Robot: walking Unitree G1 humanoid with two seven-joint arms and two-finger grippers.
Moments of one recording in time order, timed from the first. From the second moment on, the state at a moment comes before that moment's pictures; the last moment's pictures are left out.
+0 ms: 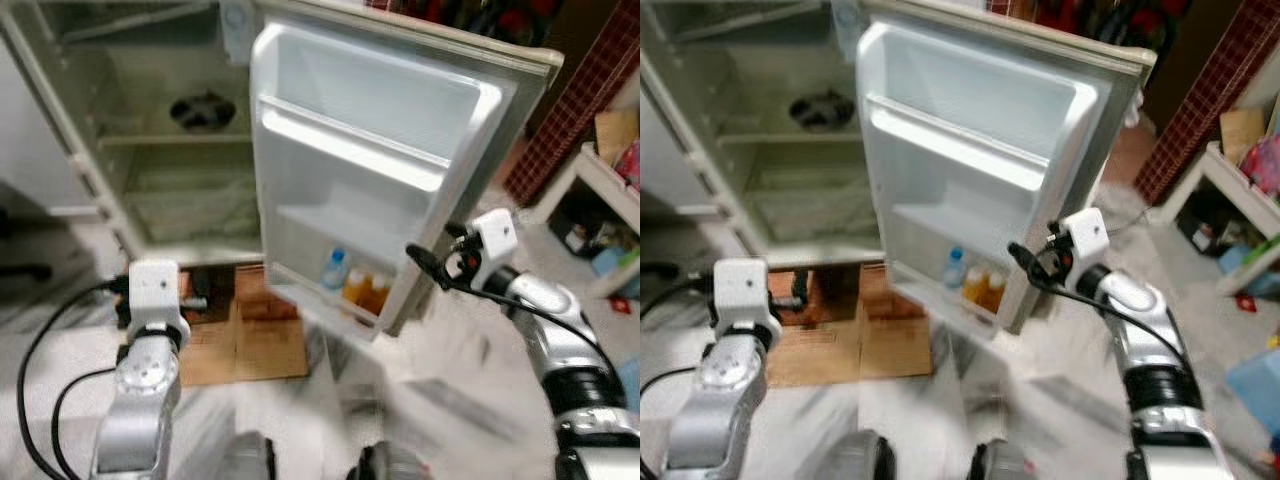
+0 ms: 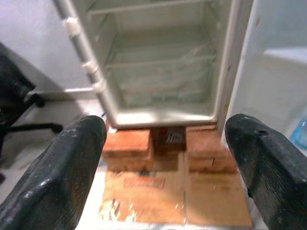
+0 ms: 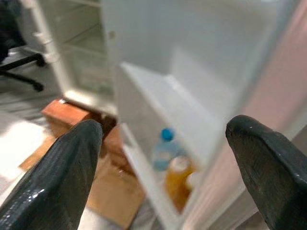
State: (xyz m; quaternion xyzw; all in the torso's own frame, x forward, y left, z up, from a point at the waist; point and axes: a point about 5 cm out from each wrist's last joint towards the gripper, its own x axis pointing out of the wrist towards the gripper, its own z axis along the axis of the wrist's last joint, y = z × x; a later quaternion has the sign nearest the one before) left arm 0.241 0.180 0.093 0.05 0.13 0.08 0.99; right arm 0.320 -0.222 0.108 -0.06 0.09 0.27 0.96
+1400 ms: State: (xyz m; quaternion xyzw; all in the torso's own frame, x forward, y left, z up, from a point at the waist) left arm 0.242 0.187 0.104 0.04 0.07 0.07 0.99; right arm 0.339 -0.187 0.121 -0.06 -0.03 0.10 0.99
